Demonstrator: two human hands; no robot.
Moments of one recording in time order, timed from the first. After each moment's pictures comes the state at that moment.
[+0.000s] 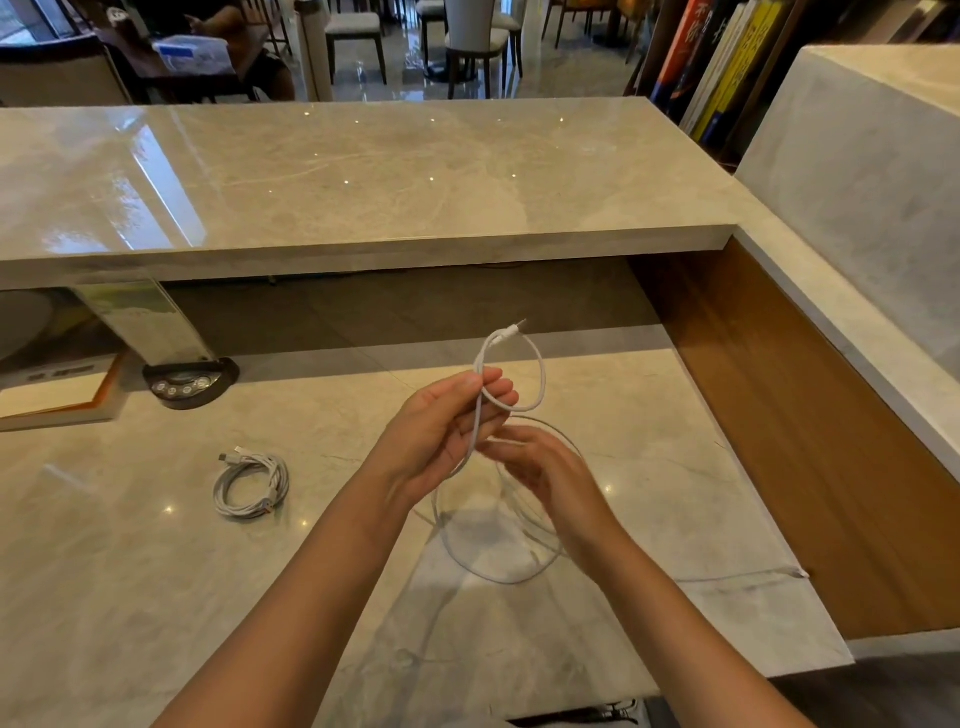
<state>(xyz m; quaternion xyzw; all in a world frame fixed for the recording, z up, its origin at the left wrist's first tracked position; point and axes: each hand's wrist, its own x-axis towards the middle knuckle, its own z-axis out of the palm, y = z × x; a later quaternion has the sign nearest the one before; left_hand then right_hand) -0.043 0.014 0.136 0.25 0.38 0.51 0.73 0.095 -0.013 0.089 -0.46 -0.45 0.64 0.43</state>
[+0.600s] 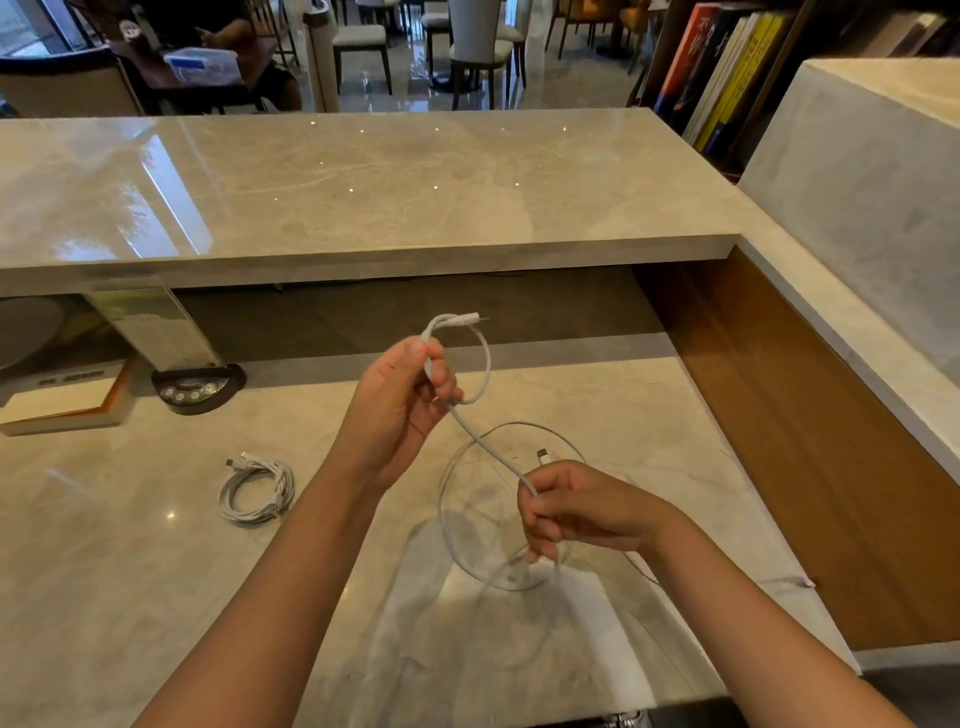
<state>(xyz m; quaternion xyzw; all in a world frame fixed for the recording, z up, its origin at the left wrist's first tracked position) -0.071 0.018 0.152 0.34 0.32 0.59 0.66 0.135 0.007 0.084 -0.25 -0.51 0.81 0.14</state>
